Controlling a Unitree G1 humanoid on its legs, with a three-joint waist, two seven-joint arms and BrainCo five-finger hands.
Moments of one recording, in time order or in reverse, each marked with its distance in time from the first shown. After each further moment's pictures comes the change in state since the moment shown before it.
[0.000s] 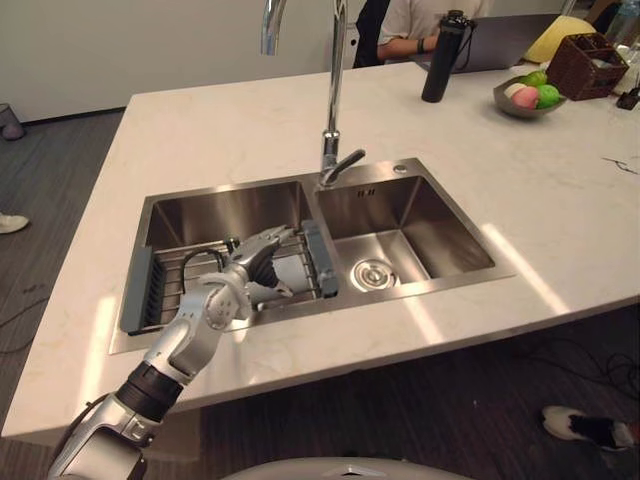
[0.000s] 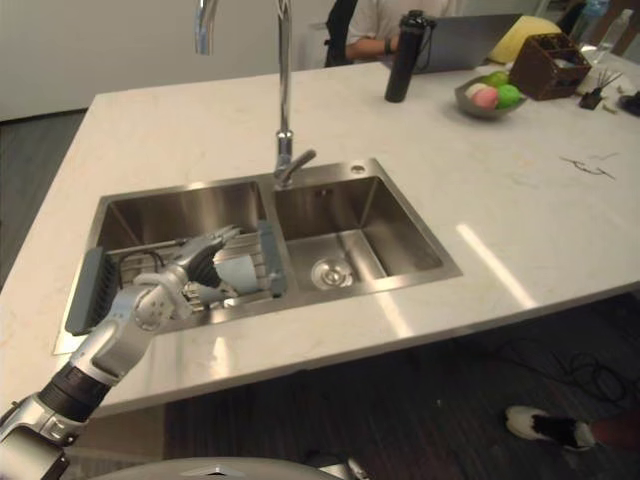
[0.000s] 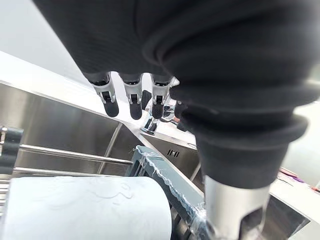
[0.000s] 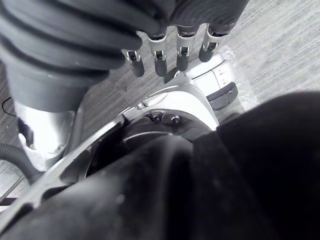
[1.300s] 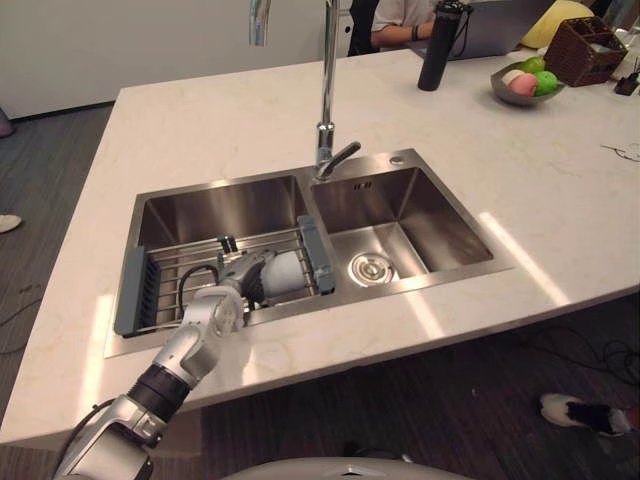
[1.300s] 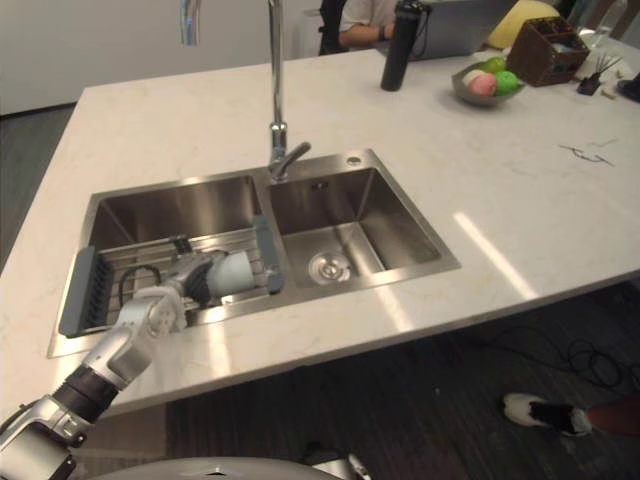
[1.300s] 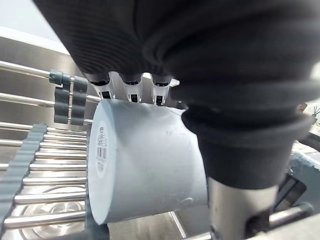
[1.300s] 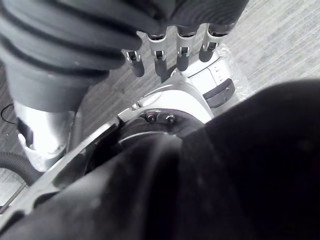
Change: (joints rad) left arm 0.000 -0.035 -0.048 0.184 0.120 0.089 0.028; right arm -0.006 0.004 -0.001 -0.004 0.022 -0.001 -0.001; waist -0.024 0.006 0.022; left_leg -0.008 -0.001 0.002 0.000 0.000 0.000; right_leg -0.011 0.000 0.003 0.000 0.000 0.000
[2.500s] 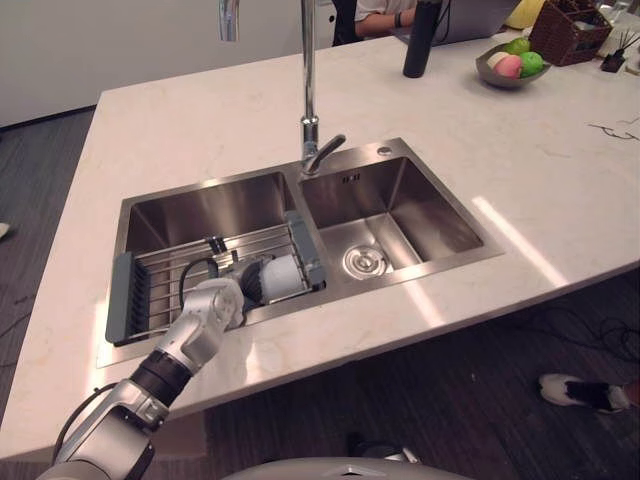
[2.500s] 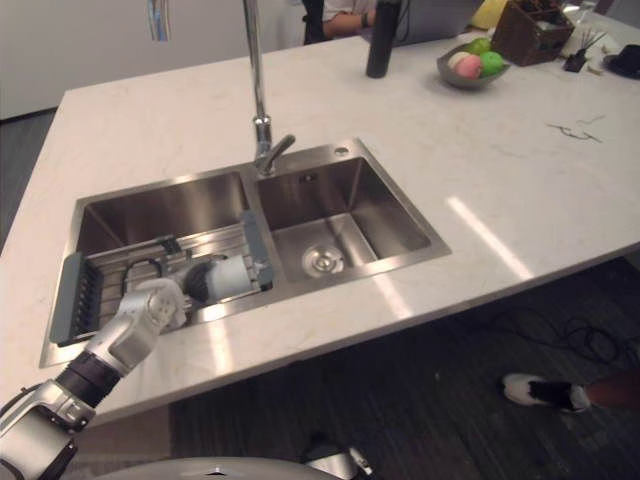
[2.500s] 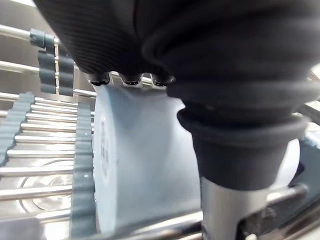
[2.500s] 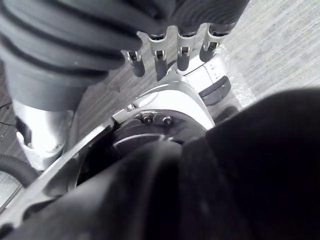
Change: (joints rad) left arm -0.077 0.028 -0.011 0.034 -0.121 0.058 -0.103; right arm -0.005 -0.015 0.031 -0.071 0.000 0.063 0.003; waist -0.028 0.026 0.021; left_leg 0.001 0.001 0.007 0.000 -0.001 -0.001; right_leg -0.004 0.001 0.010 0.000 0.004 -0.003
